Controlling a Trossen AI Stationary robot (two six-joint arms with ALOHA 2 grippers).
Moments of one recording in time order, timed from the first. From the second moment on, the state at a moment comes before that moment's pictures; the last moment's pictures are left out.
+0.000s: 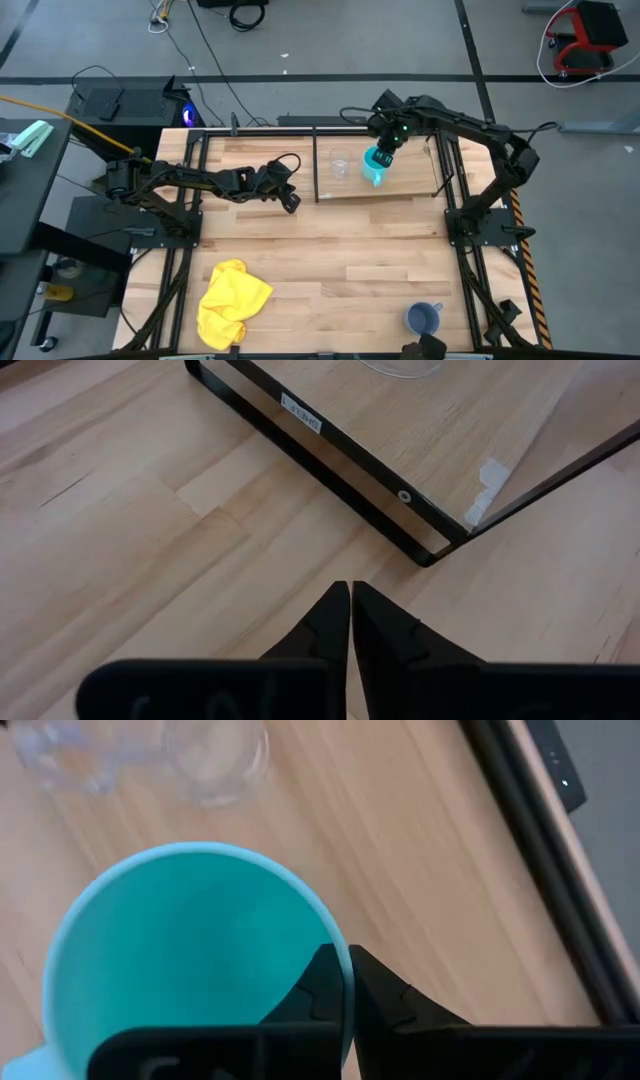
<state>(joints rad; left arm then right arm) 0.22 1.51 0.73 -0.01 -0.22 -0.49 -0.71 1.58 1.32 -1.00 -0.11 -0.20</state>
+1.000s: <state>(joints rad) 0.23 1.51 0.73 -0.01 -0.23 -0.49 -0.76 1.50 1.17 -0.86 -0.11 -0.23</state>
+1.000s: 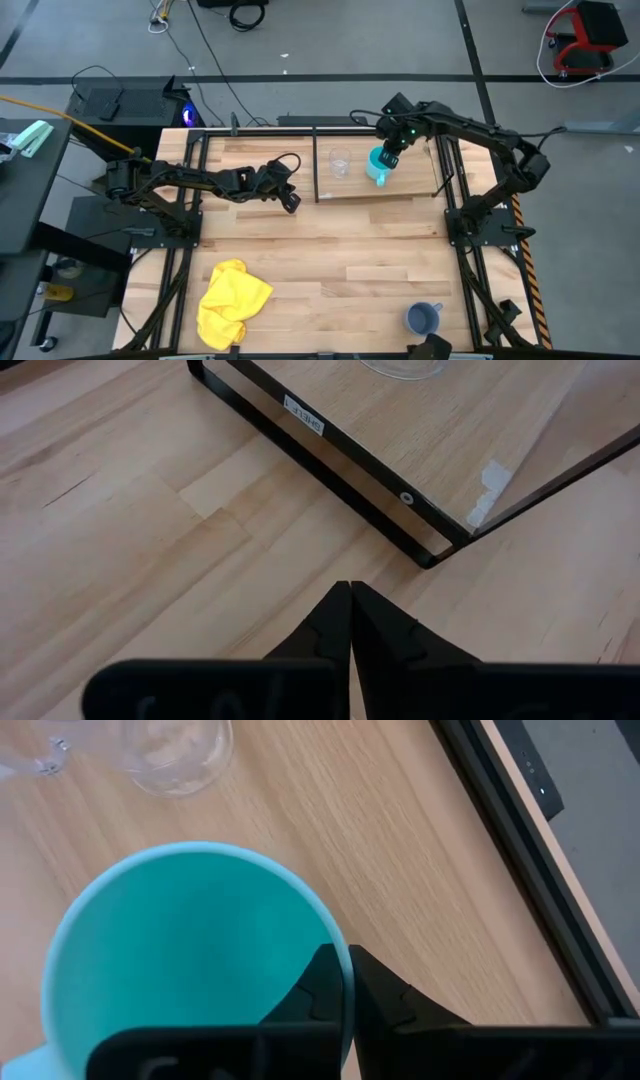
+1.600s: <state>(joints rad) 0.23 1.51 0.73 -0.01 -0.23 -0.49 -0.73 1.50 1.17 -0.86 -0.12 -0.22</state>
